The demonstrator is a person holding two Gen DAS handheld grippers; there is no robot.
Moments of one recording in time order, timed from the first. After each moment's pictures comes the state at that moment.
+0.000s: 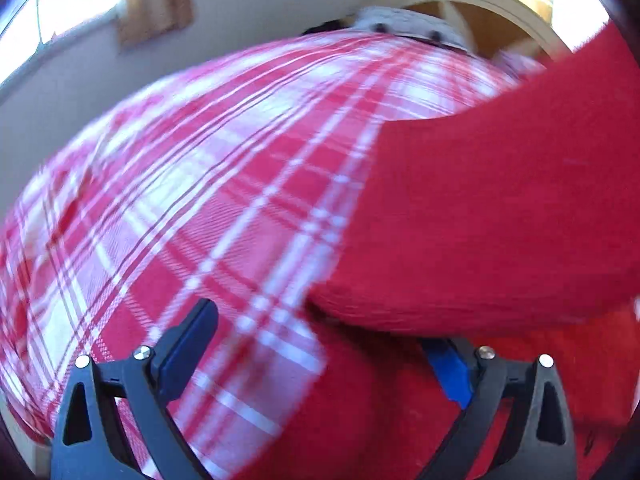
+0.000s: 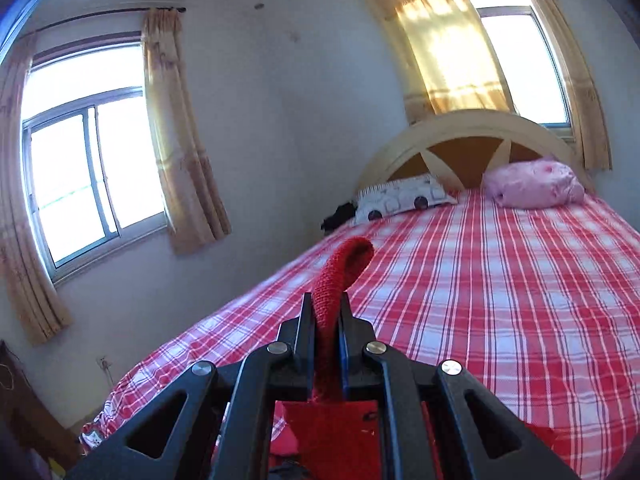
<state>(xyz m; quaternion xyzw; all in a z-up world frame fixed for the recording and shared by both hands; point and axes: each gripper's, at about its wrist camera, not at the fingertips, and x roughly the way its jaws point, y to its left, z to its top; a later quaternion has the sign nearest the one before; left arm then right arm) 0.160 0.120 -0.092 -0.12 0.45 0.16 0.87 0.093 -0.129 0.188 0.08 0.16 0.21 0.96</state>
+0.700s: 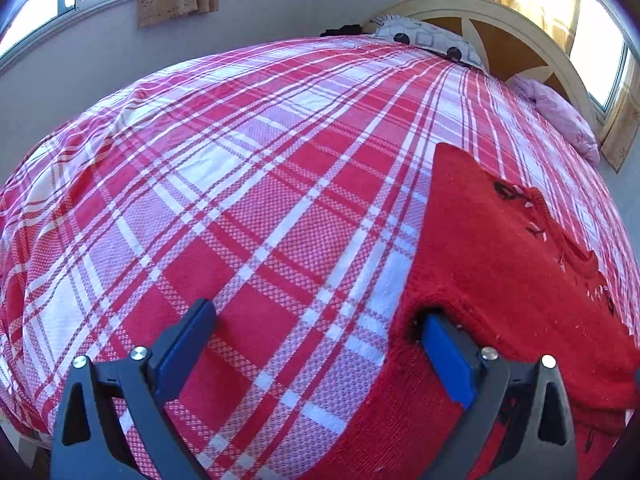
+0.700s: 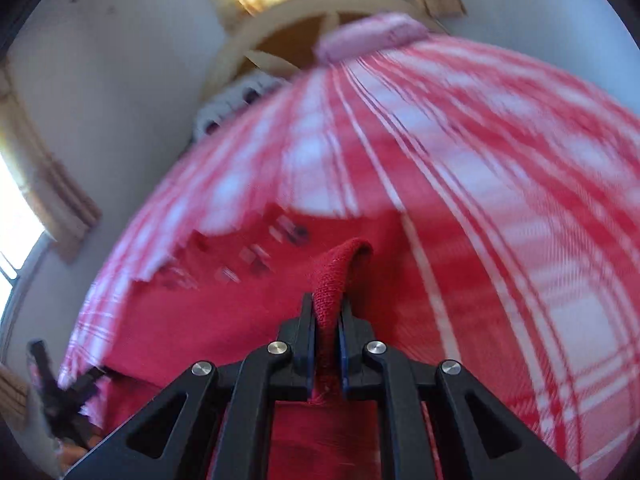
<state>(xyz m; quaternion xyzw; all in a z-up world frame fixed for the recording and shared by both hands) 0.139 0.141 -0.097 -0.14 0.43 0.16 0.88 0.088 -0.298 -0.047 0.21 0.37 -0.01 0.91</state>
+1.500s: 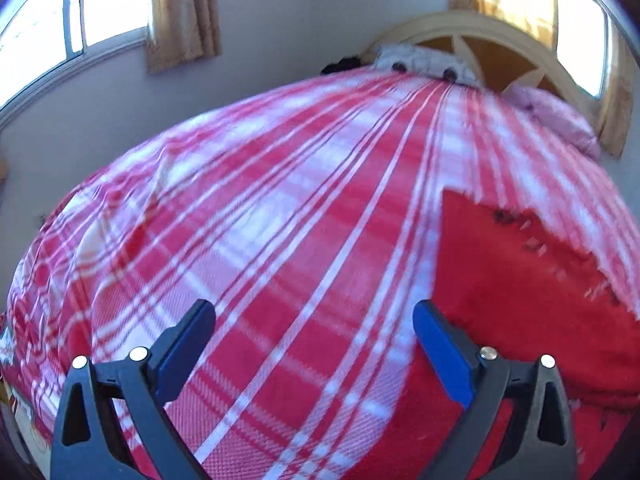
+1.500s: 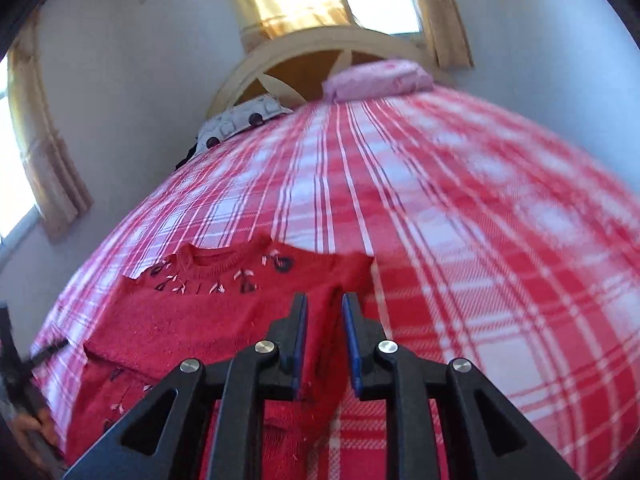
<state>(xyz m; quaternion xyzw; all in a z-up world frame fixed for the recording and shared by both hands) 0.117 0.151 -0.049 -0.08 0.37 0.16 0.91 0.059 -0.297 0.002 0.10 0.30 -0.02 0.95</state>
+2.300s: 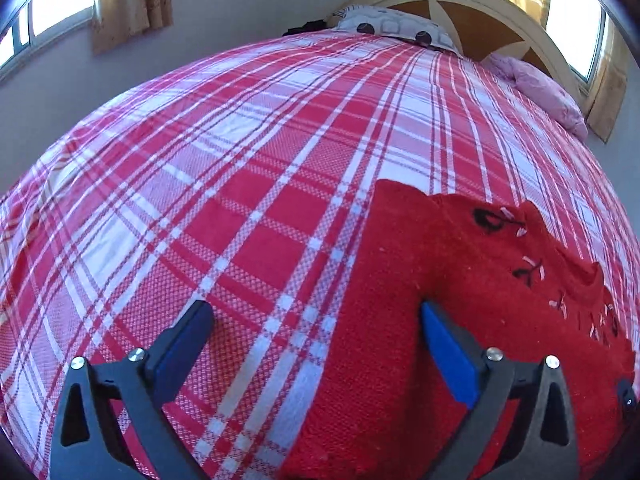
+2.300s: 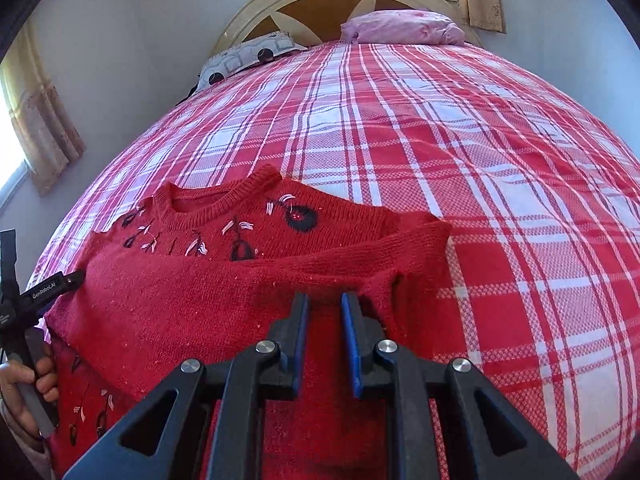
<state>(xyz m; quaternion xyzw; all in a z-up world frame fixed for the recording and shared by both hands) 0.216 0.117 -0.096 -0.10 0.44 0.11 0.89 0.138 -0.270 -0.062 0.09 0.40 0.00 0.91</state>
